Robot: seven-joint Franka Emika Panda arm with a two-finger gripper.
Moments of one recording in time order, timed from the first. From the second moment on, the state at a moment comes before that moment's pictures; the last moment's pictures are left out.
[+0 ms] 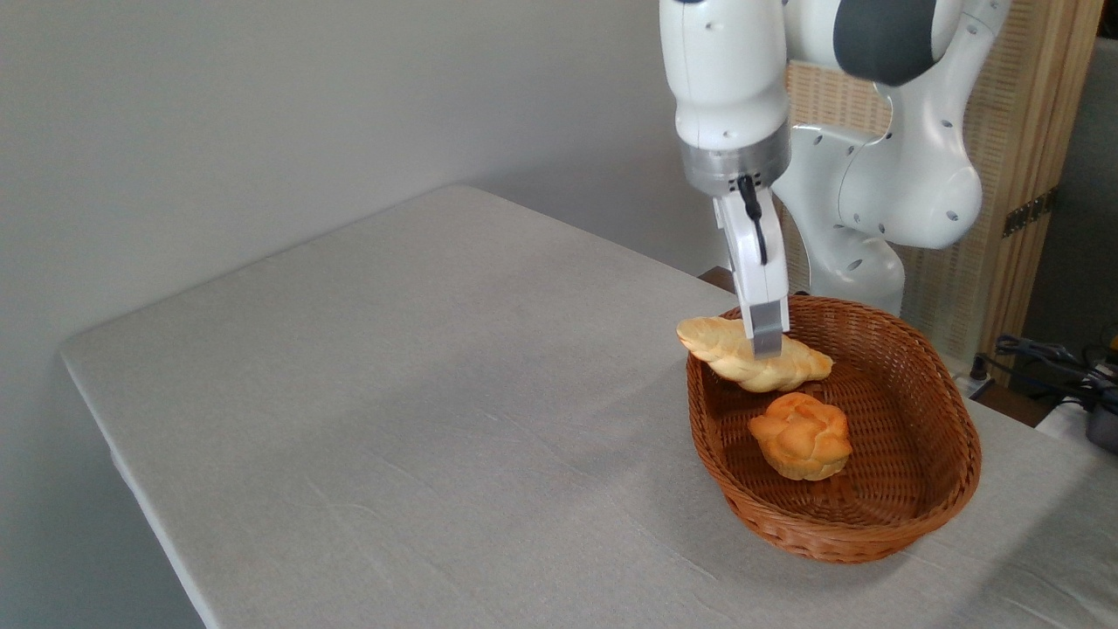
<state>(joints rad) -0.02 -0.68 0.20 -2.53 0.05 1.58 1.59</state>
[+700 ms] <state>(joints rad) -0.04 -0.67 0.20 -2.62 0.06 1.71 1.59</state>
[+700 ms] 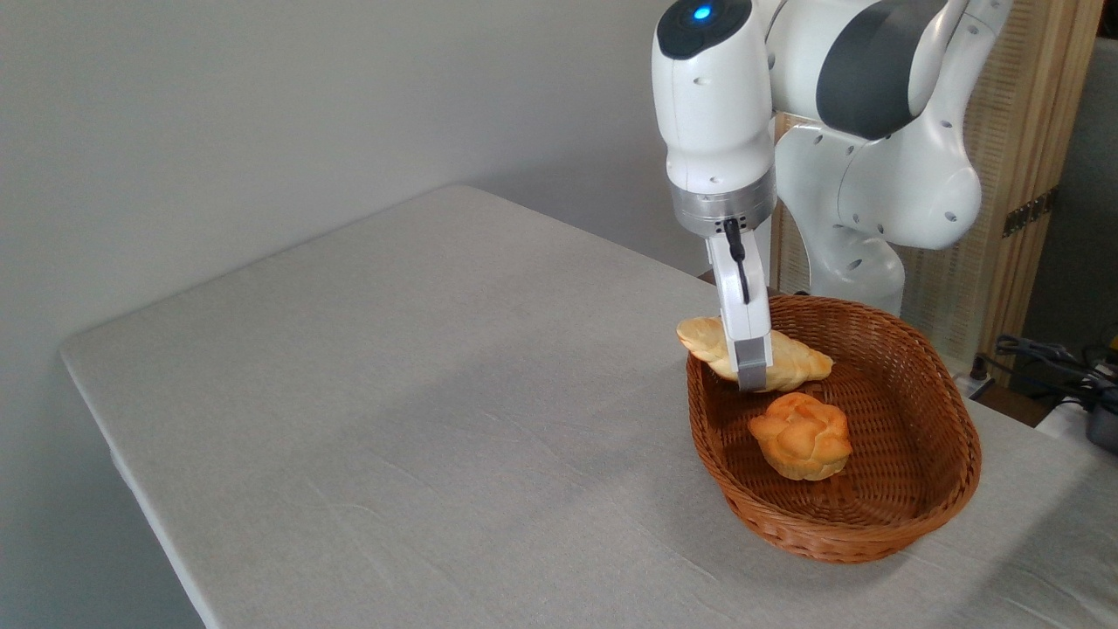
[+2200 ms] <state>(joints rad) -0.23 -0.05 0.13 -1.91 -0.12 1.77 0.95</state>
